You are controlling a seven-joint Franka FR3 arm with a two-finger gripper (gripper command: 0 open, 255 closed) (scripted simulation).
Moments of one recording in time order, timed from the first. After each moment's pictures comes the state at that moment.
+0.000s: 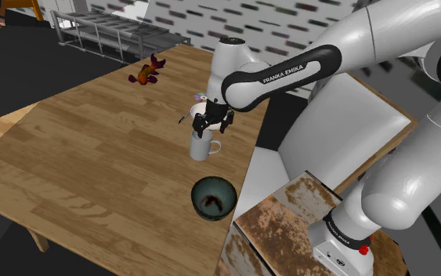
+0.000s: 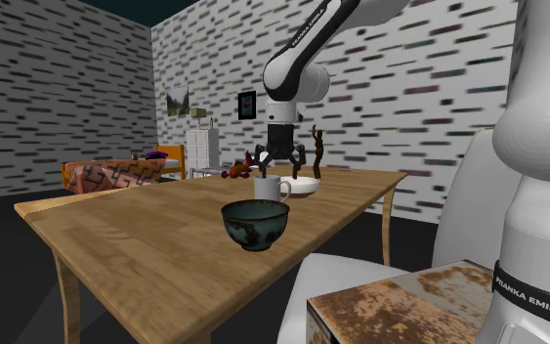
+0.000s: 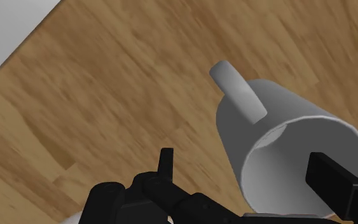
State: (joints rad) arm 0.15 0.02 0.27 -2.22 -0.06 2.30 0.61
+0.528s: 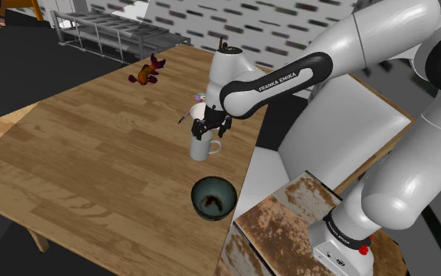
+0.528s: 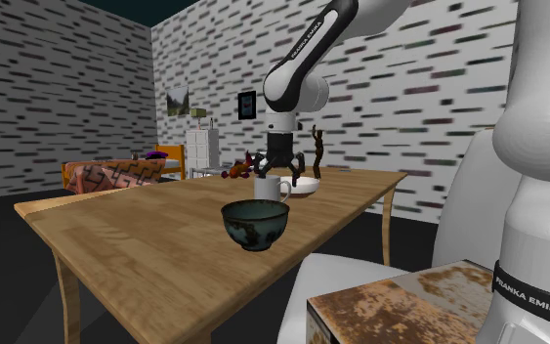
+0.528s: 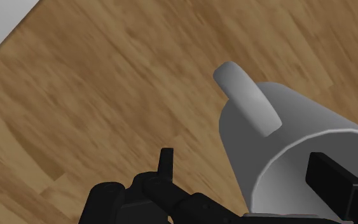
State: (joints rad) arm 0.15 0.06 0.27 -2.24 -0.08 2.36 0.62
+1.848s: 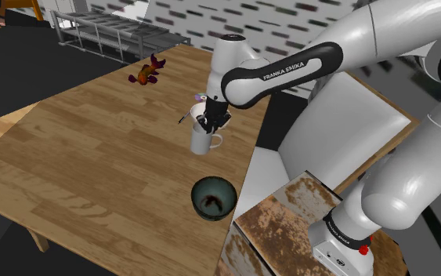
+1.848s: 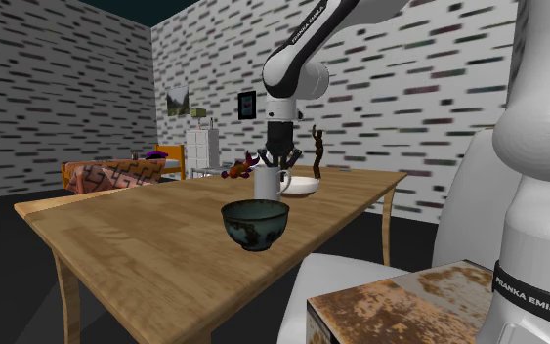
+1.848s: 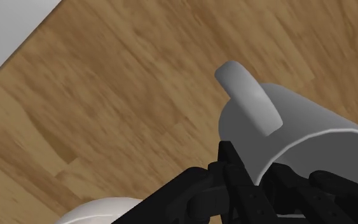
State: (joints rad) arm 0.15 0.01 0.27 -2.21 -0.06 2.28 0.60
